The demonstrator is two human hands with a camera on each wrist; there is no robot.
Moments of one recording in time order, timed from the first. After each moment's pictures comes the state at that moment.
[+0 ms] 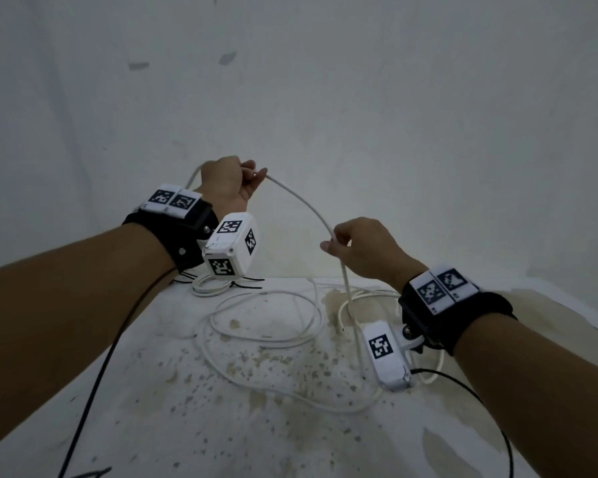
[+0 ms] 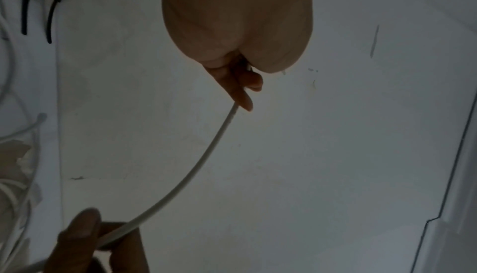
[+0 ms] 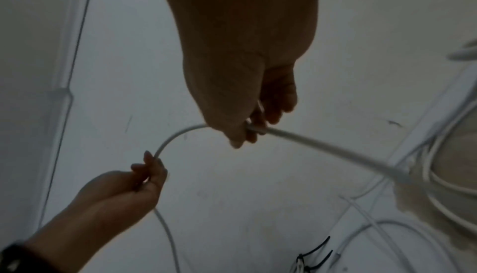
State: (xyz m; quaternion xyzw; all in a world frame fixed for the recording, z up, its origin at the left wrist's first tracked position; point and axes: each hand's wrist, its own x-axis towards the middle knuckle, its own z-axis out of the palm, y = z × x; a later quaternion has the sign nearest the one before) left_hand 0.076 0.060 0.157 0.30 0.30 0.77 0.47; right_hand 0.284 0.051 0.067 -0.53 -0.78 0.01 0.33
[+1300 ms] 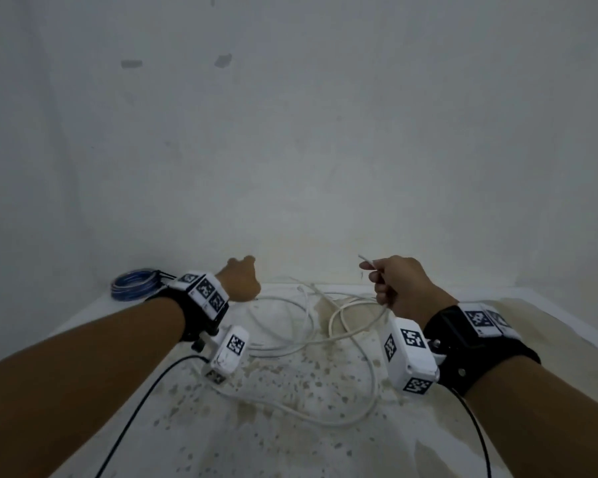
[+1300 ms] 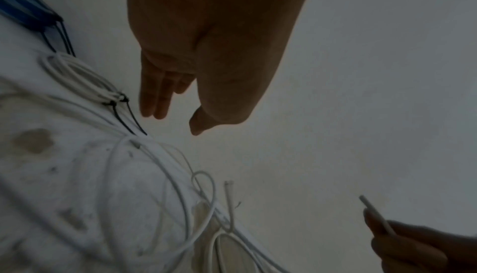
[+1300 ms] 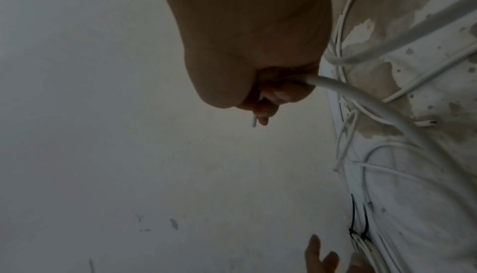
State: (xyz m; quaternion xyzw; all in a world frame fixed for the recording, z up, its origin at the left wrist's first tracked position) left_hand 0.045 0.111 0.015 0.68 0.72 0.10 0.10; right_hand 0.323 0.058 0.030 -0.51 -0.40 0.52 0.55
